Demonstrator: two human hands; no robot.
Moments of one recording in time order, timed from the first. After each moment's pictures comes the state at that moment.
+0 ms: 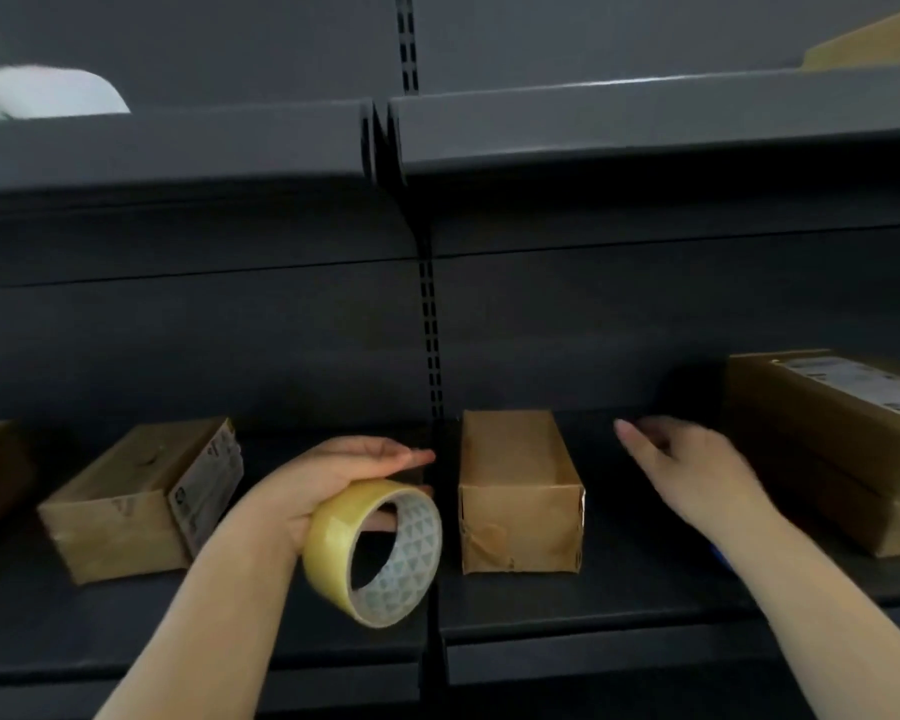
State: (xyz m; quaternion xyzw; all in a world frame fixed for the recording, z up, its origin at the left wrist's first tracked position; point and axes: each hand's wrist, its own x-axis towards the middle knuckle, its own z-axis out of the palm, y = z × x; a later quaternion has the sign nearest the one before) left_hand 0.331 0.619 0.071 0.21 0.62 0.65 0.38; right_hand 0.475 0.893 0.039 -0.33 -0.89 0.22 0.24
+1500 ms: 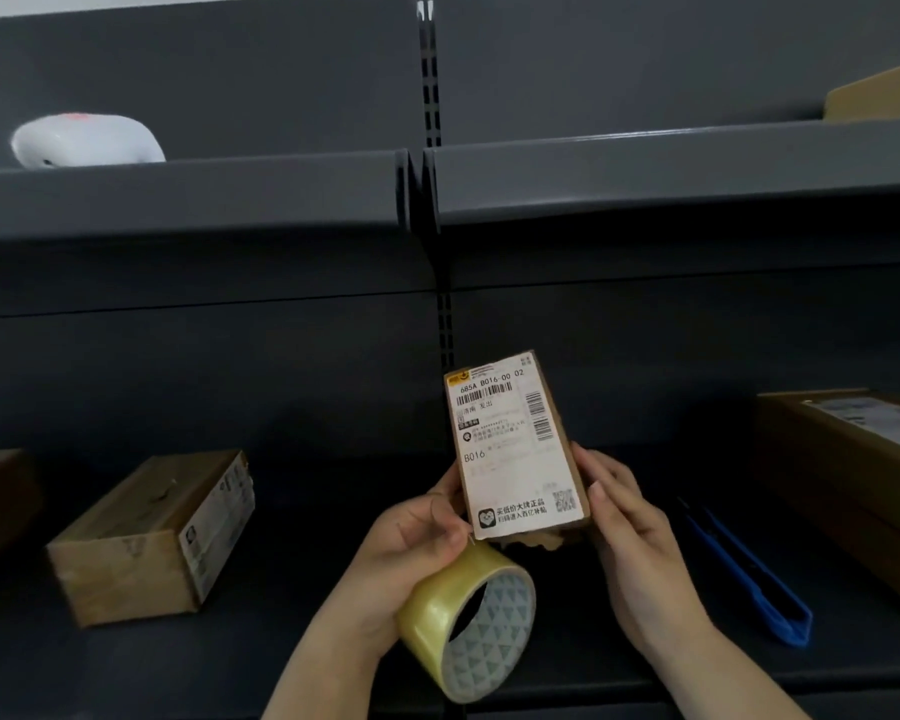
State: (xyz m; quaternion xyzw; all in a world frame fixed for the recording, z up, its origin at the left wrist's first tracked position) left_hand 0.360 0.643 0.030 0.34 0.48 0.77 0.25; right_hand 0.444 0.826 0.004 0.04 -0.61 0.71 0.36
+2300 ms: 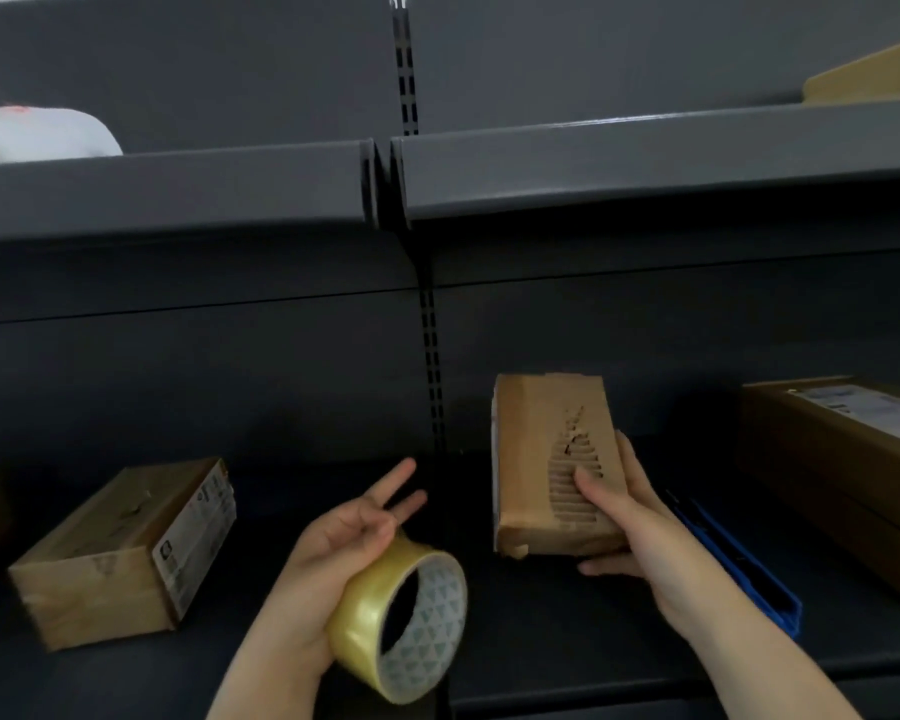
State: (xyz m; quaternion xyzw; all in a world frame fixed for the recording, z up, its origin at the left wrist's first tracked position) left_hand 0.339 0.617 0.028 0.28 0.51 0.78 0.22; right_hand 0.459 0.840 0.037 -0.16 -0.67 0.70 0.16
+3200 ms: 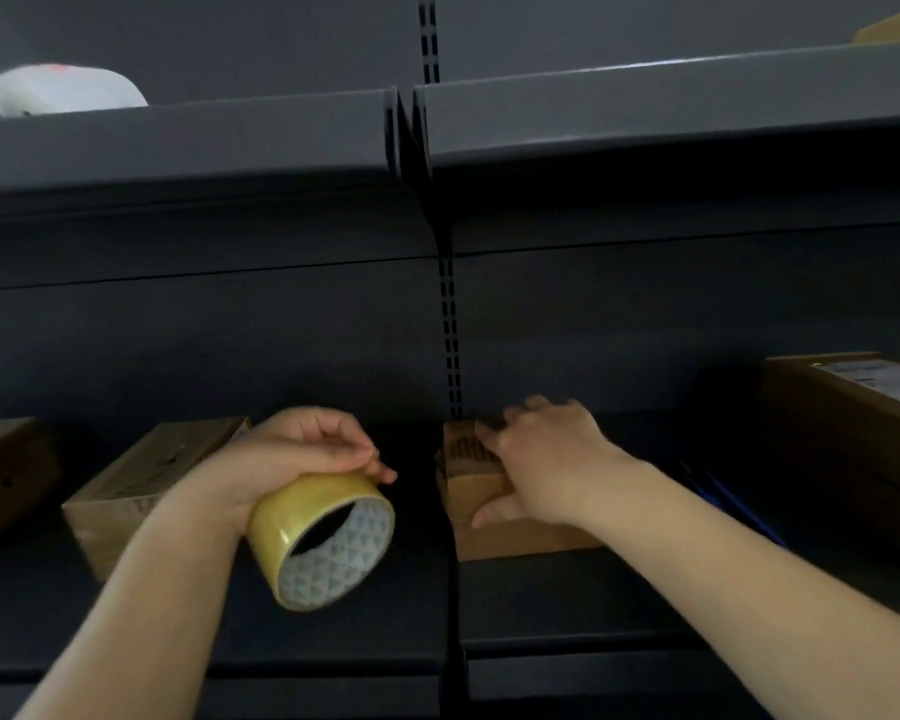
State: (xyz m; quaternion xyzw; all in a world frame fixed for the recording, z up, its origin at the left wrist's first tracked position) left_hand 0.315 0.577 0.095 0.35 0.68 0.59 0.26; right_hand 0.406 0.795 0.085 -0.02 -0.98 -0.18 0.01
